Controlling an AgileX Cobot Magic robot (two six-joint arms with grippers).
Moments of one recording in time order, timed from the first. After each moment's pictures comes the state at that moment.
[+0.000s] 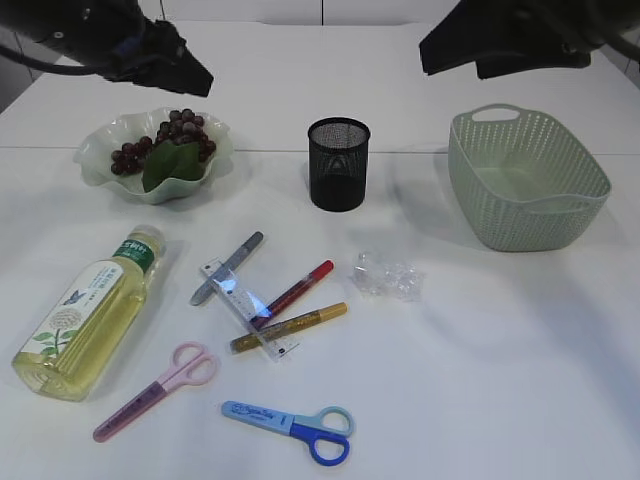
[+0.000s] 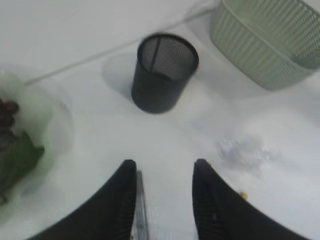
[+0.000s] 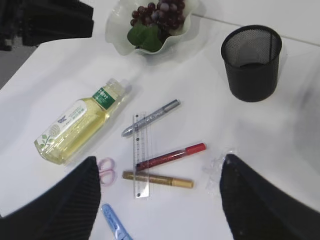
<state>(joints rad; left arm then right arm) -0.22 1.82 -1.53 -0.73 0.70 0.73 0.16 1.46 -1.33 0.74 0.88 -0.61</state>
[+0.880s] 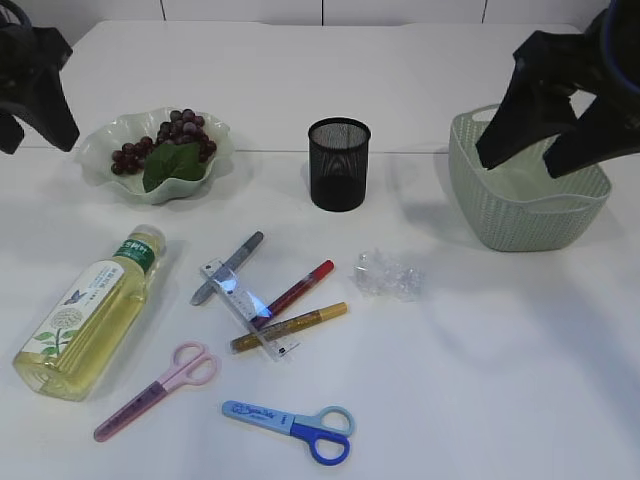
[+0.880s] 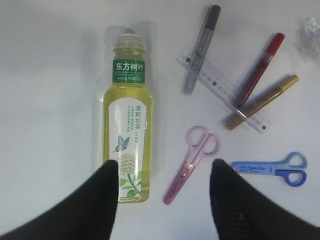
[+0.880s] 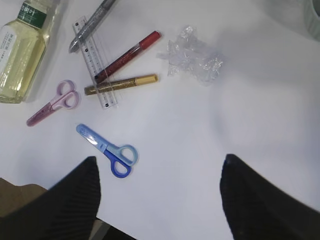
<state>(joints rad) -0.21 1.63 -1.53 -0.14 1.24 -0.05 0.16 1.46 -1.33 0.42 1.15 -0.17</state>
